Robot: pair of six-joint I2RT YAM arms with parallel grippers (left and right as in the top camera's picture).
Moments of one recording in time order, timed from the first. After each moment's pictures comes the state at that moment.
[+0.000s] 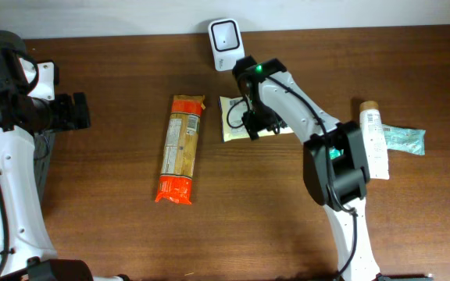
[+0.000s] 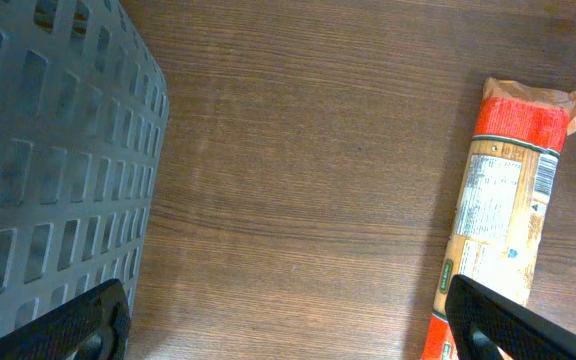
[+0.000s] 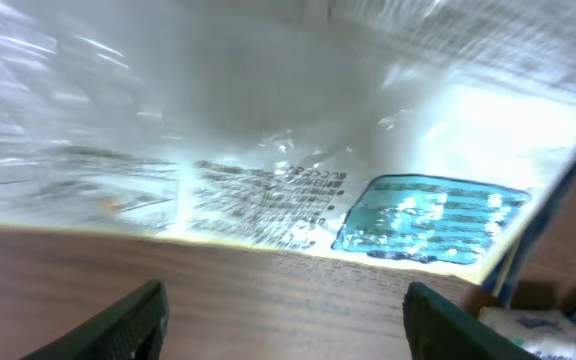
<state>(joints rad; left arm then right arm) 0.30 1.59 1.66 -1.14 0.08 0.16 0.41 2.34 2.03 -1.31 0.14 0.08</state>
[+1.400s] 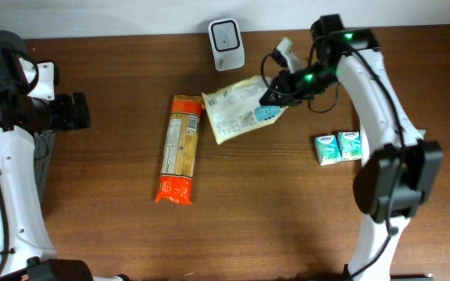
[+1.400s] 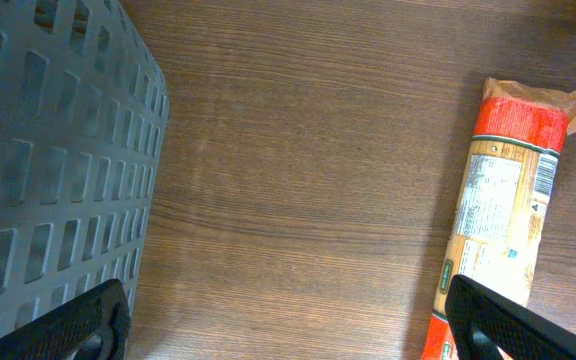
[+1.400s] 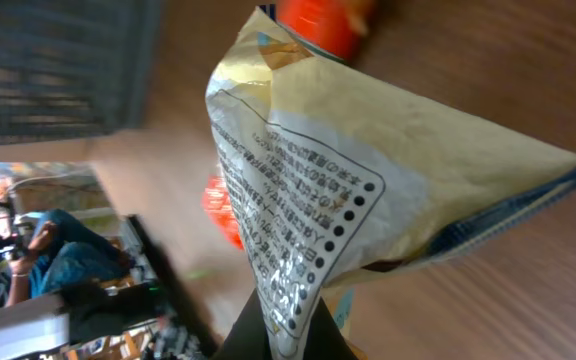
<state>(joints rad) 0.30 1.59 1.66 -1.14 0.08 0.16 0.12 2.10 2.02 -1.35 -0.85 -0.20</state>
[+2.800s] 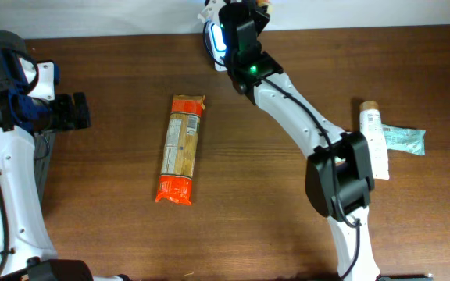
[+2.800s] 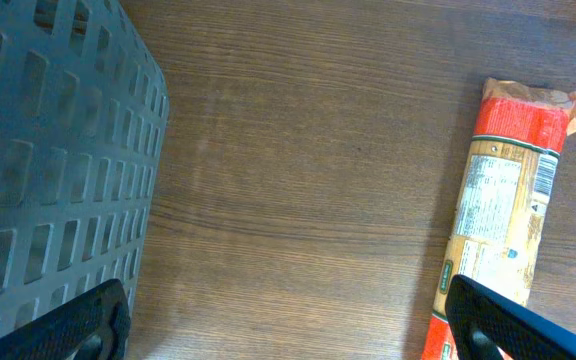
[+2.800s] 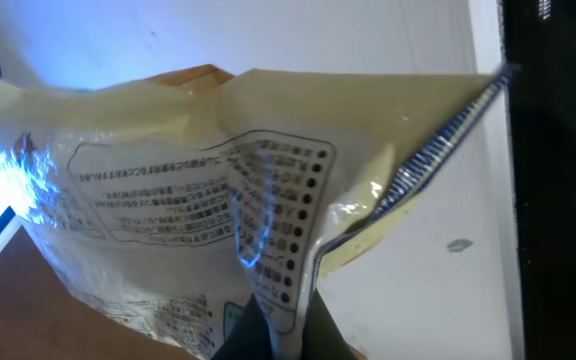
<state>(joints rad) 0.30 1.59 1.66 -1.14 0.08 0.16 0.48 2.28 2.01 0.06 0.68 -1.00</state>
